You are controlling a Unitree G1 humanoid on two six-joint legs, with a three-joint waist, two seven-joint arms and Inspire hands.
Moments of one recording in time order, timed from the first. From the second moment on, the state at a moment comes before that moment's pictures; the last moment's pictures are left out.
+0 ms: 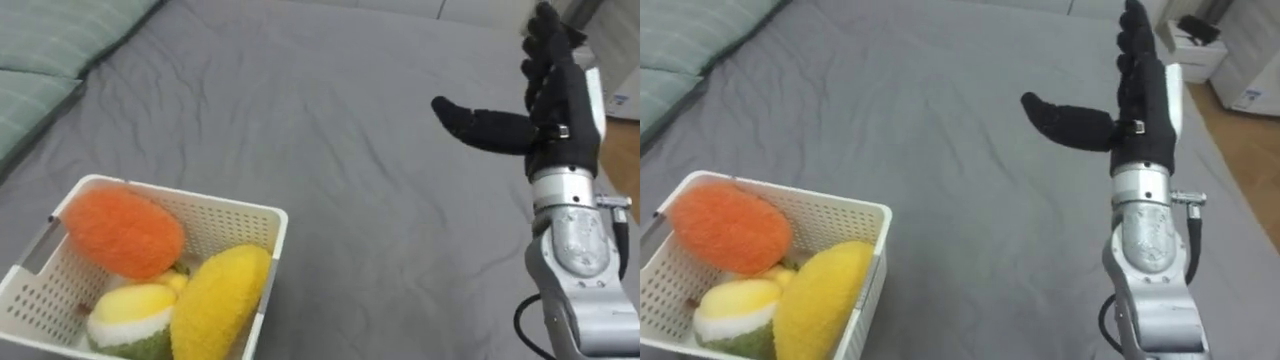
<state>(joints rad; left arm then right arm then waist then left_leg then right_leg) 0.21 0.17 0.25 1.13 0.08 0.02 0.28 -0.05 -0.31 -0.10 -0.08 0.19 -0.04 -0.25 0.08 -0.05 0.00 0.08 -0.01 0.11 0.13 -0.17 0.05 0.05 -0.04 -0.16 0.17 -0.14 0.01</state>
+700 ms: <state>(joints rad) 0.28 0.18 0.23 1.09 0.03 0.05 0.29 0.16 -0.30 -0.31 0.18 0.65 -0.03 -0.46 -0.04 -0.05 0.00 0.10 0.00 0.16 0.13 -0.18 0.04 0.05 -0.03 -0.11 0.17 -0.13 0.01</state>
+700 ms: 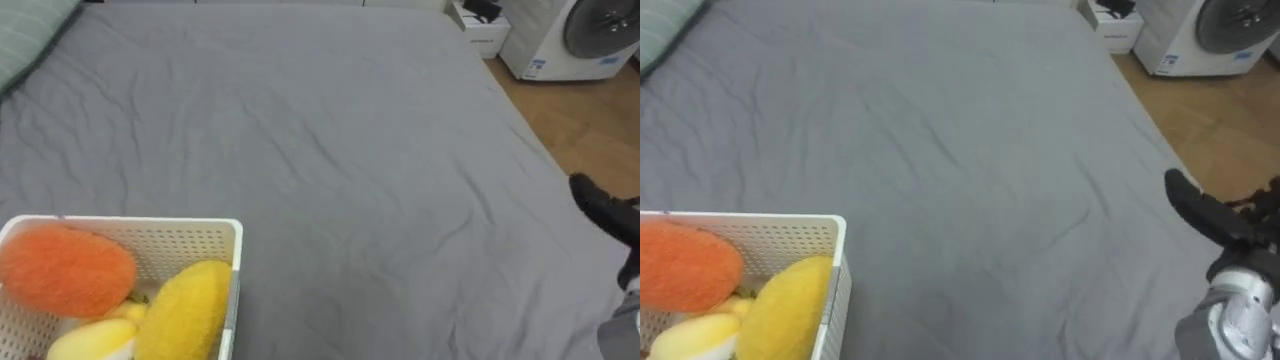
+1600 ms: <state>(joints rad) 0.29 0.17 0.28 1.08 0.04 0.10 0.21 0.23 -0.22 -0.27 1.28 0.43 0.05 -0.25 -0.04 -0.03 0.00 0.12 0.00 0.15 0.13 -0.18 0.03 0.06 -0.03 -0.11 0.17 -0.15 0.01</state>
